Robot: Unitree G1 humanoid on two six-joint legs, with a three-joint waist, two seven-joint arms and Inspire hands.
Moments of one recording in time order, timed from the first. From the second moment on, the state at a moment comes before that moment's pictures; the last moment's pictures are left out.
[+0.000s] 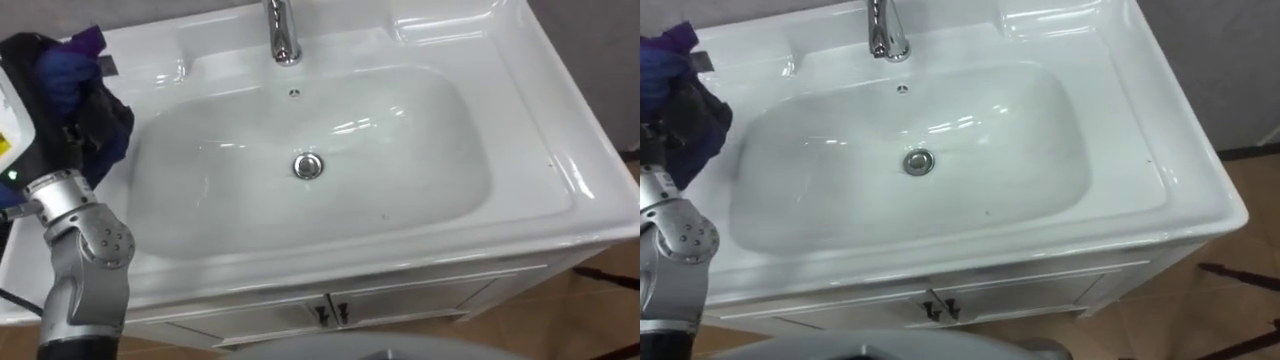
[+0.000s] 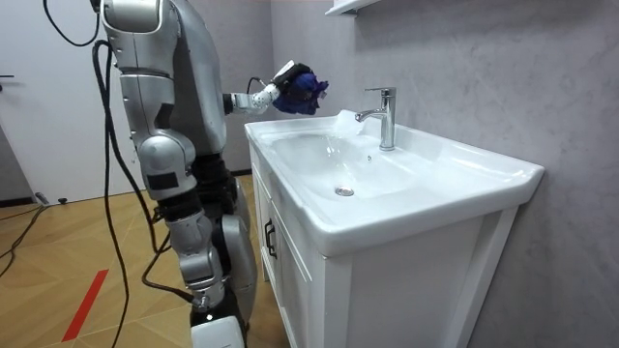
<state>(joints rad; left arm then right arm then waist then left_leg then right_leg) 0.22 0.30 0.17 0.06 0.70 0.01 0.69 0.12 -0.27 -0.06 1.33 -0.02 0.08 -0.02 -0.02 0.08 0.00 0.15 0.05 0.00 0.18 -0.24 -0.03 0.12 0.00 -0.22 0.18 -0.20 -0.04</state>
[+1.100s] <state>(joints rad) 0.28 0.29 0.23 0.26 0.58 0.06 0.63 0.16 -0.29 -0.07 1.31 -0.02 0.09 0.02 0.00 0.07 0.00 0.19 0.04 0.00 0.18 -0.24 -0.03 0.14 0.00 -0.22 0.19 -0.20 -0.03</state>
